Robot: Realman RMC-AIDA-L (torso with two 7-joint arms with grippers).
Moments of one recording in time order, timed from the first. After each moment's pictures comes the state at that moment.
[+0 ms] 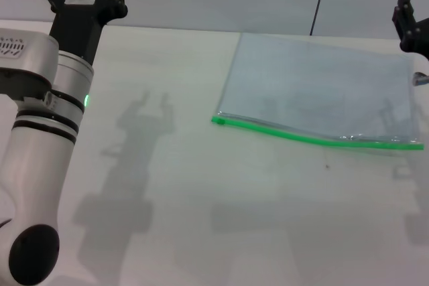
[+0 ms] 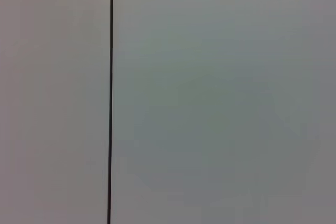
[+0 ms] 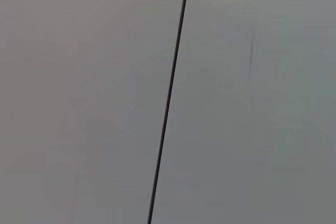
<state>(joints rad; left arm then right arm) -0.35 -2.03 -0.89 -0.85 2.09 1.03 0.39 0.20 2.03 -2.10 -1.08 -2.15 0.65 2.44</state>
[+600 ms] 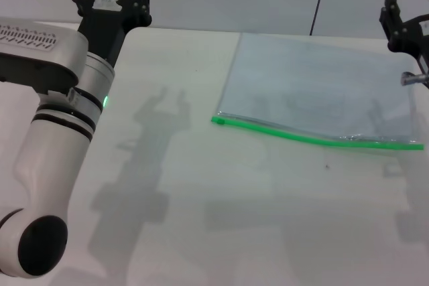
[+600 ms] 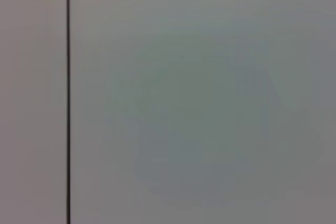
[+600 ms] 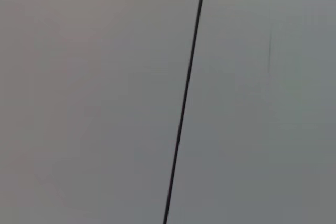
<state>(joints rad) -0.40 -2.03 -0.87 -0.82 2.09 0.94 0.40 0.24 2.03 -2.12 -1.05 -2.14 0.66 2.45</state>
